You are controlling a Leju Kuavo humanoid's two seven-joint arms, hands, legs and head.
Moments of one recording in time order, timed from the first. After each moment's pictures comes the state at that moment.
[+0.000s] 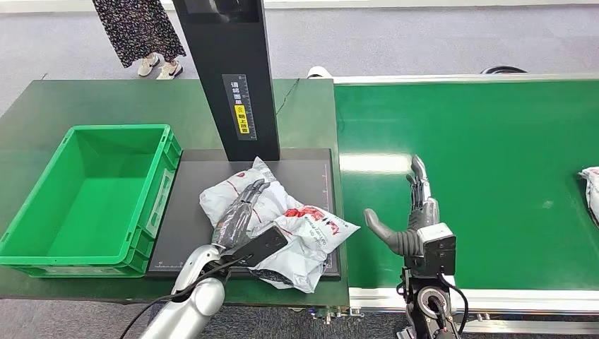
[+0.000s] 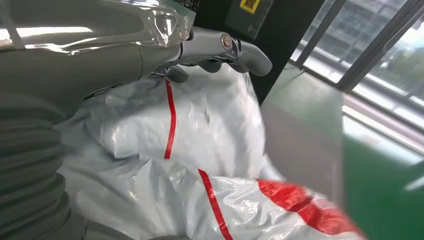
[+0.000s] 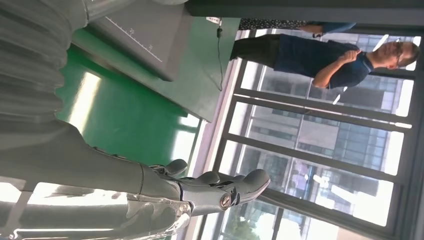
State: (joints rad) left arm -0.30 -0.13 -0.39 -1.14 -0.95 0.13 -0.03; right arm -0.13 0.08 0.12 -1.34 0.18 -0.12 -0.55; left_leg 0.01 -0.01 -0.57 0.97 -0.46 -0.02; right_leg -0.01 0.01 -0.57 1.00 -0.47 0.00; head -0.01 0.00
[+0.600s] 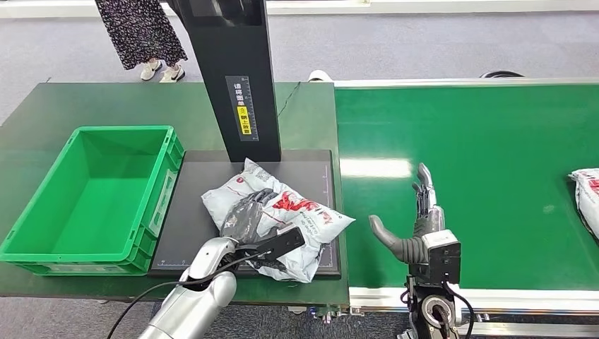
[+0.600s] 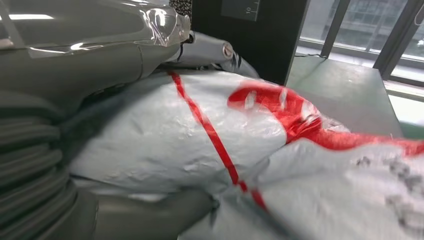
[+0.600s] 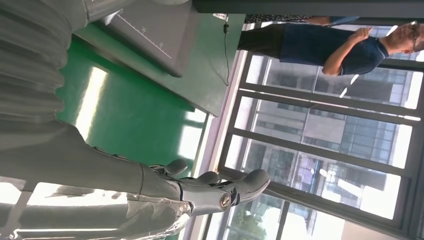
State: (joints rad) left arm -0.40 -0.16 -0.41 -0.95 -1.19 0.09 0.09; right arm -0.09 0.11 0.06 -1.38 0.21 -0.09 -0.54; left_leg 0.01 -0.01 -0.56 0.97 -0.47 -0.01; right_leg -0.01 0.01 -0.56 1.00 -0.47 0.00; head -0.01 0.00
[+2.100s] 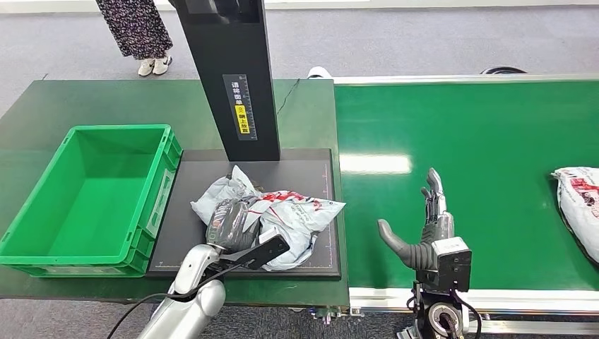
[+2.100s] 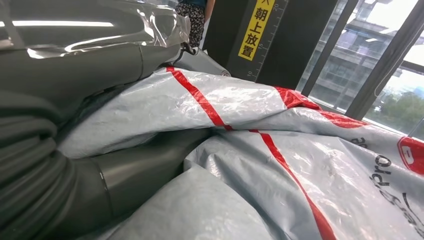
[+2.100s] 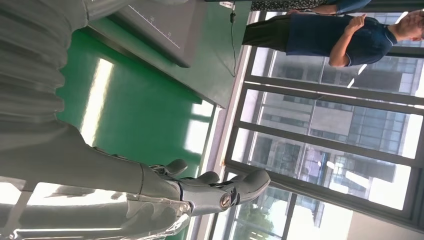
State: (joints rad) left arm -0.31 -0.13 -0.38 -1.08 -1.13 0.32 -0.09; right arm -0.05 0.11 0.03 -1.43 0.21 -0.09 -0.53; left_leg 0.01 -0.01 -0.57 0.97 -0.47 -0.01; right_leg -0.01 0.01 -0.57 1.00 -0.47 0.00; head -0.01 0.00
